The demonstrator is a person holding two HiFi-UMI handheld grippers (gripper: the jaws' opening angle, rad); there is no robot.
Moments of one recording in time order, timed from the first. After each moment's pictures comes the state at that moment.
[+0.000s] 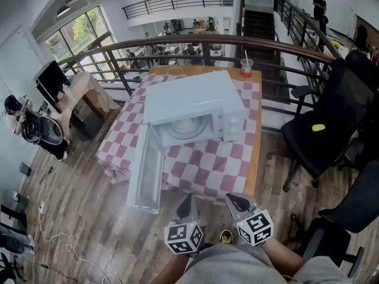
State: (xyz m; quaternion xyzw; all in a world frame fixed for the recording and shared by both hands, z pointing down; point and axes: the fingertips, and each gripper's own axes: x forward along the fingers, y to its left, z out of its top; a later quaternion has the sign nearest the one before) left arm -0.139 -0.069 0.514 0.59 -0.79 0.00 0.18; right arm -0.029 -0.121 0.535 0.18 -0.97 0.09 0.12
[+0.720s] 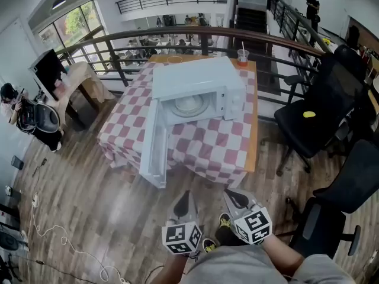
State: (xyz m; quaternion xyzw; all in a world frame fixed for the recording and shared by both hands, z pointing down) left arm -0.132 0.066 0.497 0.60 -0.78 -0.02 0.17; right arm -0.023 0.013 0.514 0.21 -0.97 0.06 0.14
